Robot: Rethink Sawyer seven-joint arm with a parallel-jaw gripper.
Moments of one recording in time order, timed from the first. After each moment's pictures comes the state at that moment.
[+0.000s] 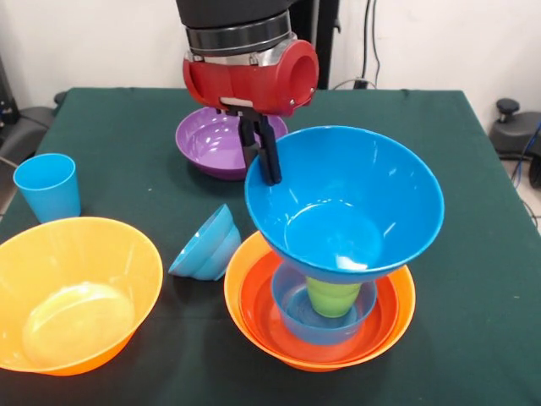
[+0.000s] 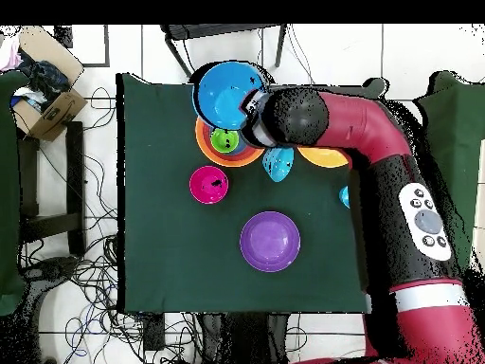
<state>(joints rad) -0.62 -0.64 0.55 1.36 -0.29 0.78 2.32</state>
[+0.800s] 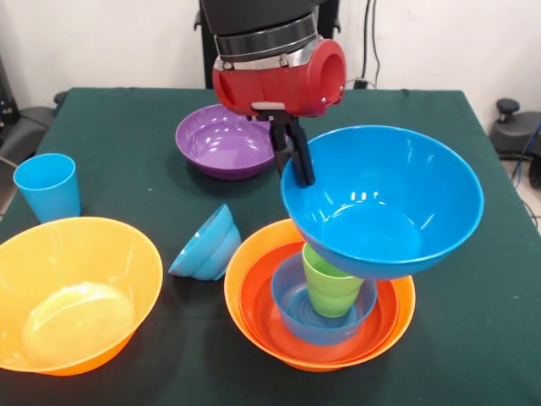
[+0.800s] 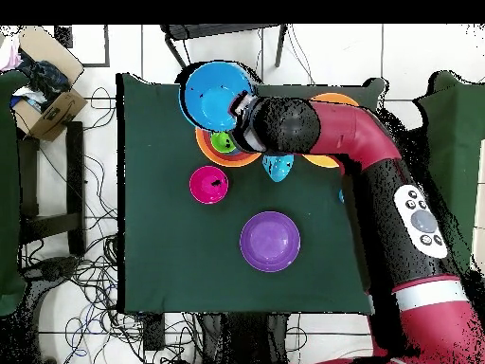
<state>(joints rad) -0.66 -0.64 0.64 1.43 -0.30 0.70 2.32</state>
